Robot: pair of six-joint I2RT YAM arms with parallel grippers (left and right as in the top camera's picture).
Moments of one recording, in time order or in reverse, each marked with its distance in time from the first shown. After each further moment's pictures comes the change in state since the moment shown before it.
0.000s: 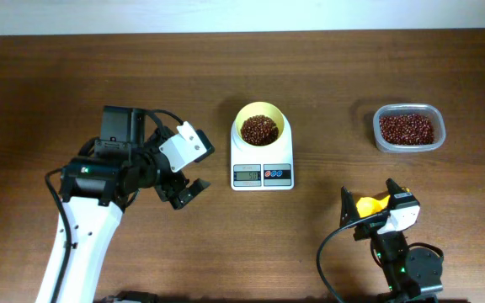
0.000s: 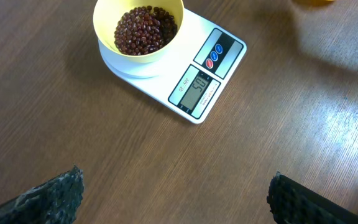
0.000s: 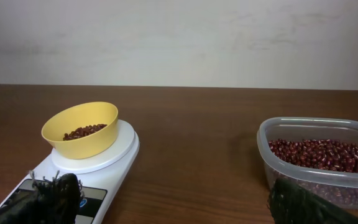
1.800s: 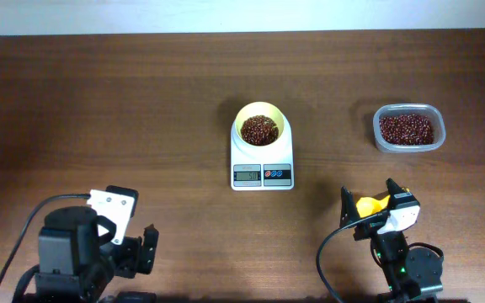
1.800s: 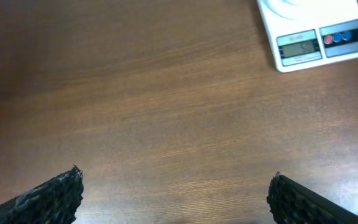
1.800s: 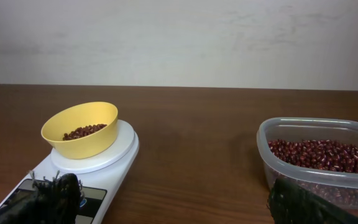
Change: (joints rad) left arm 0.057 -0.560 0.001 -0.382 -0.507 -0.642; right arm 0.000 0.000 0.000 0.000 0.001 0.000
